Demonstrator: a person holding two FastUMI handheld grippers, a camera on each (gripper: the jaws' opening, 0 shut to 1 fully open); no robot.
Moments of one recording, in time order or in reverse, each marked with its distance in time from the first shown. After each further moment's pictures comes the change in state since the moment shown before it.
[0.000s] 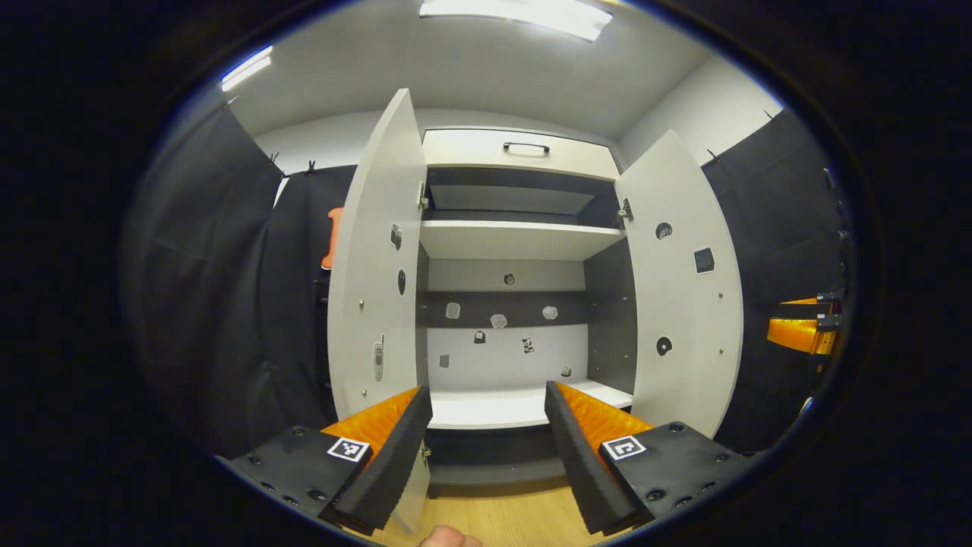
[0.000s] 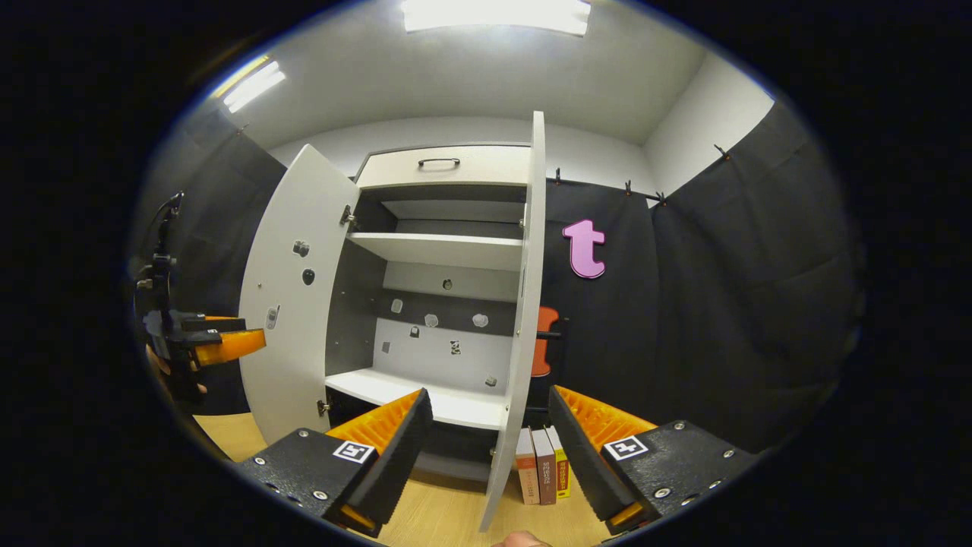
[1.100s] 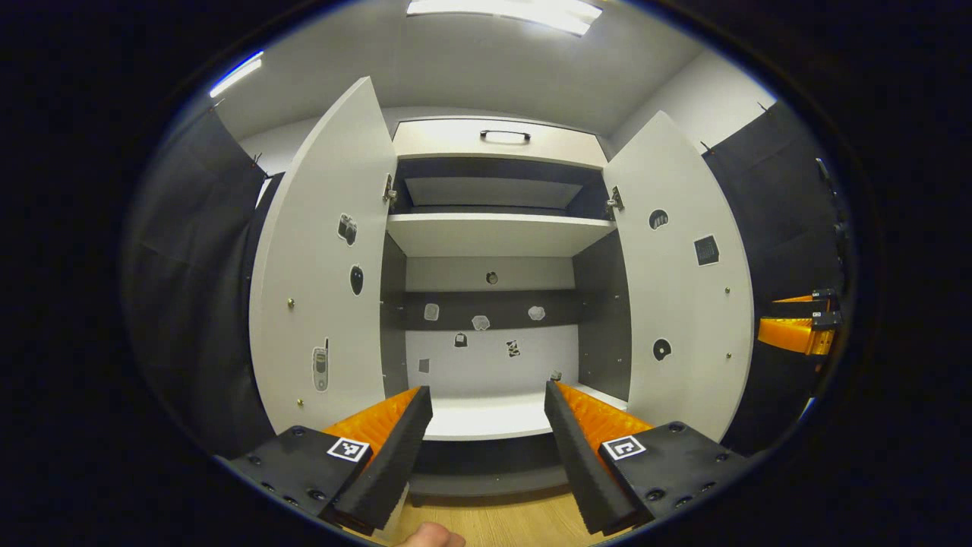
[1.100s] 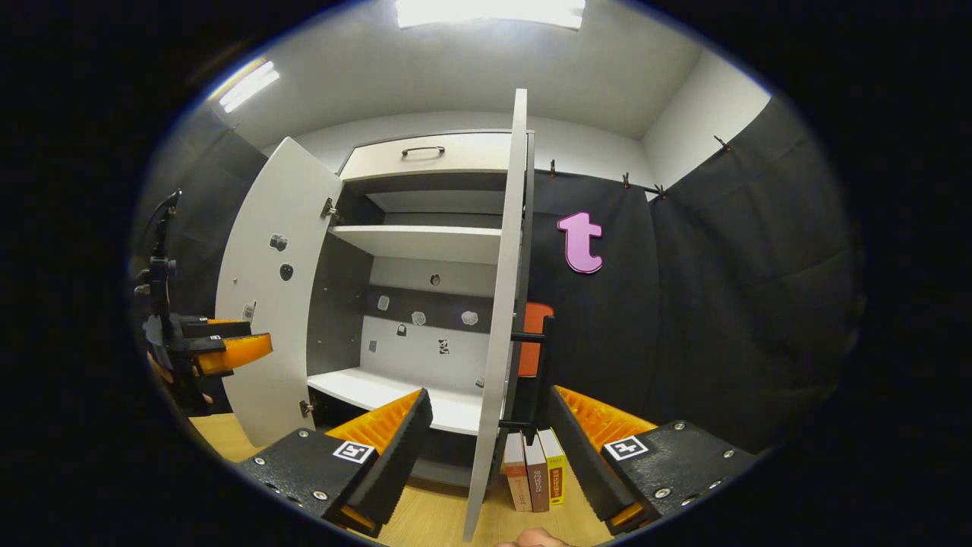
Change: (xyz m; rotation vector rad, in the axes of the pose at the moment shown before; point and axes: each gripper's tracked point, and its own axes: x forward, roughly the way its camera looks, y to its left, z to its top) left arm 0.048 -0.035 -0.006 0.017 -0.006 -0.022; right arm 0.041 -0.023 -0.012 0.003 0.023 -0.011
